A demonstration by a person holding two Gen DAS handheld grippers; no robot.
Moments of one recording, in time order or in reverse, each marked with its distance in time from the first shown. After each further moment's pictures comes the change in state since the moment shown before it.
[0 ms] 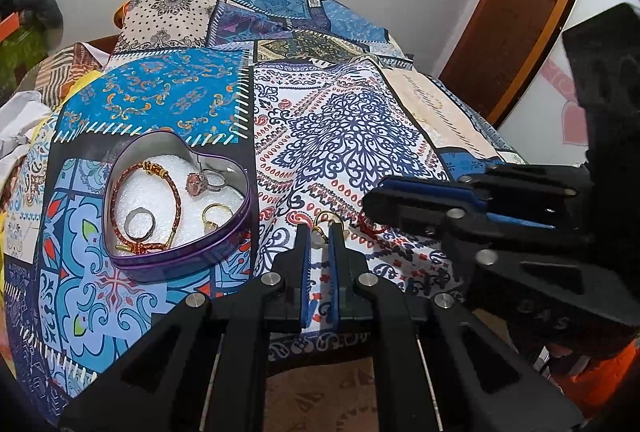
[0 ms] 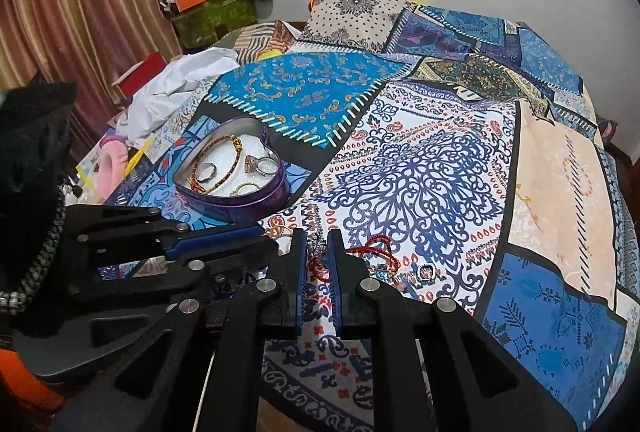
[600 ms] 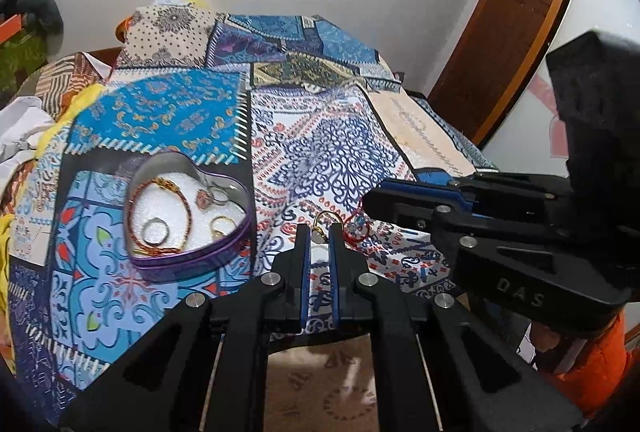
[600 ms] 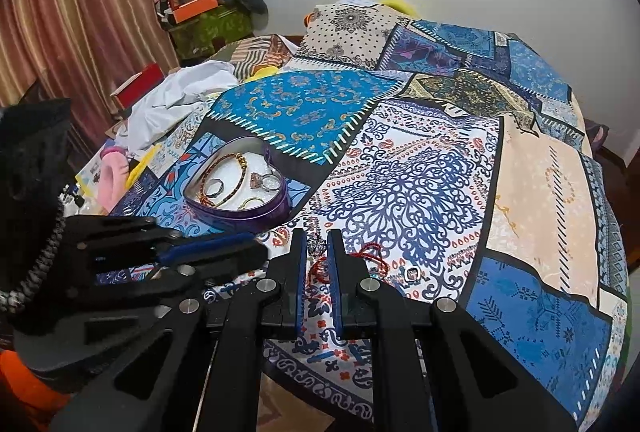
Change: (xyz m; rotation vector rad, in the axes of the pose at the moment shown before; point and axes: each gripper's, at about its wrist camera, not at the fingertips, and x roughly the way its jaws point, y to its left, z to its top) left arm -0.035 -0.002 0.002 -0.009 -0.071 -0.027; right arm -0.016 0.003 0.006 0.009 -0.032 -0.030
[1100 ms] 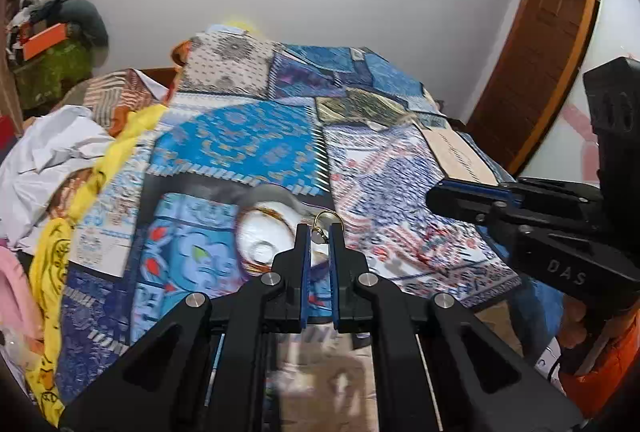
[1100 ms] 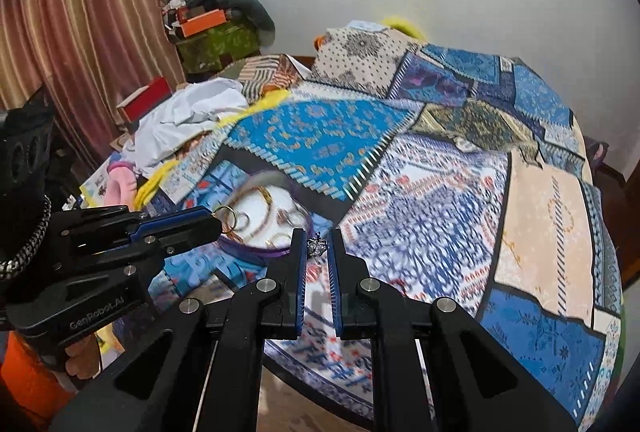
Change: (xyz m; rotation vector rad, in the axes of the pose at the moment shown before) left arm -0.049 0.046 0.009 -0.040 -0.096 0.152; right arm -0.009 0.028 0.025 -0.031 -0.076 0.013
